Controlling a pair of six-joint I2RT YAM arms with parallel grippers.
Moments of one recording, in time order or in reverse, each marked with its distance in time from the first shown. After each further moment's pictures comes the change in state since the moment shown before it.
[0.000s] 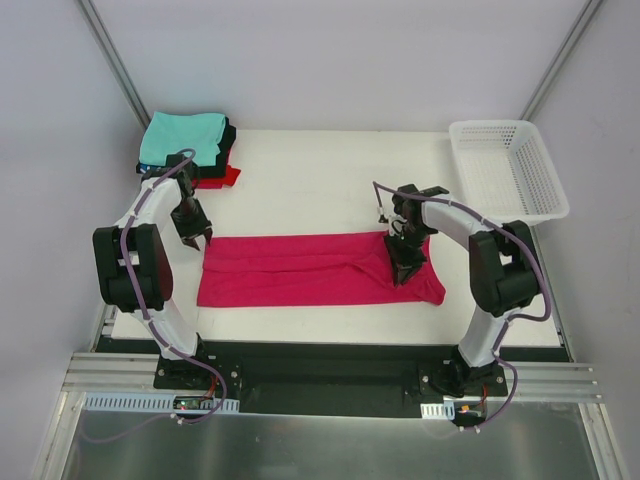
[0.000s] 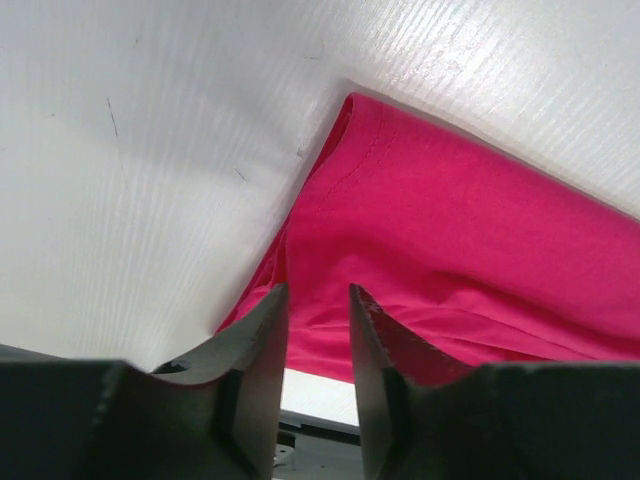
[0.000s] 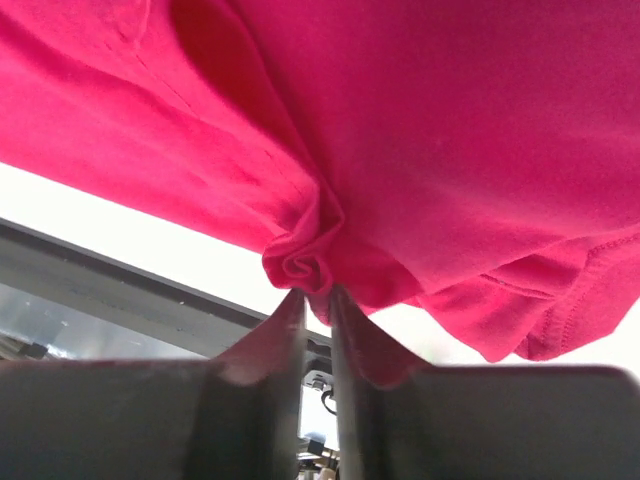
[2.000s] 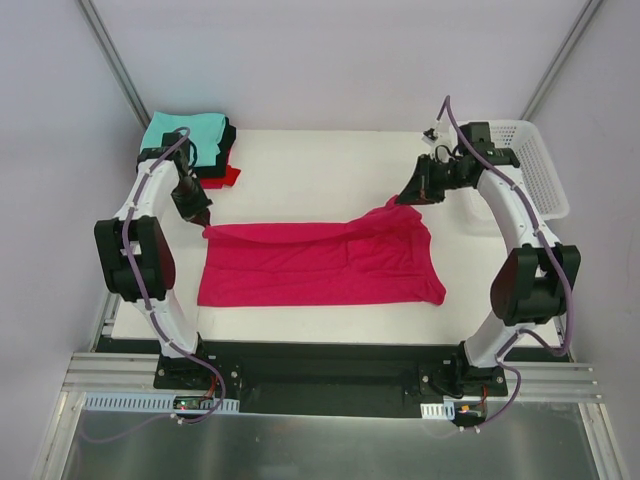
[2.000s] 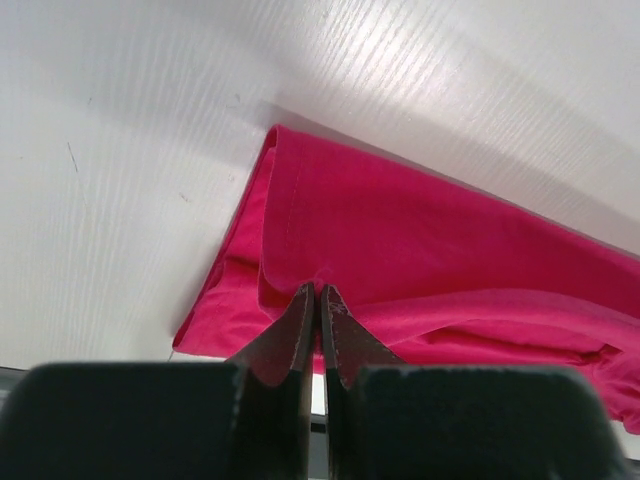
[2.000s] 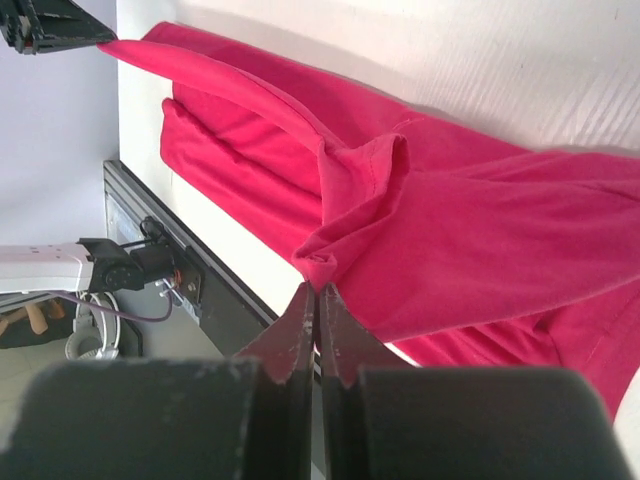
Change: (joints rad) left arm 0.000 0.094 0.243 -0.095 0.086 -0.028; right arm -0.286 -0.091 0.354 0.136 -0.496 0.092
